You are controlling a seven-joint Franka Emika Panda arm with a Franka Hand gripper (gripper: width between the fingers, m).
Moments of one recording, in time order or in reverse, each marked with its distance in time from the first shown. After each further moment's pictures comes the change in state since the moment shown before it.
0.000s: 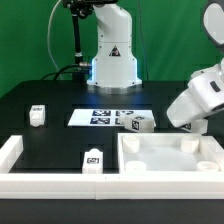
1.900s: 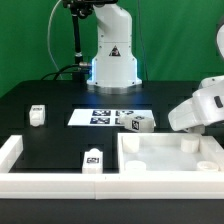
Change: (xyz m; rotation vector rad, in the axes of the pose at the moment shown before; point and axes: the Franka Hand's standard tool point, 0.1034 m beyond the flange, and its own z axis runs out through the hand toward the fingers) arm 0.008 -0.009 0.008 0.064 -0.176 0.134
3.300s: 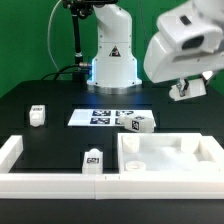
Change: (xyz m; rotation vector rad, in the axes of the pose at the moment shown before) arm -0.047 0.083 -0.138 0.193 0.453 0.041
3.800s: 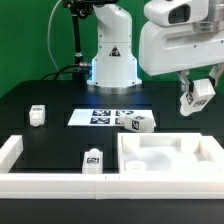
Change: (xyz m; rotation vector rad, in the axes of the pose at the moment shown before) arm 0.022 0.011 -0.015 -0.040 0.402 0.038
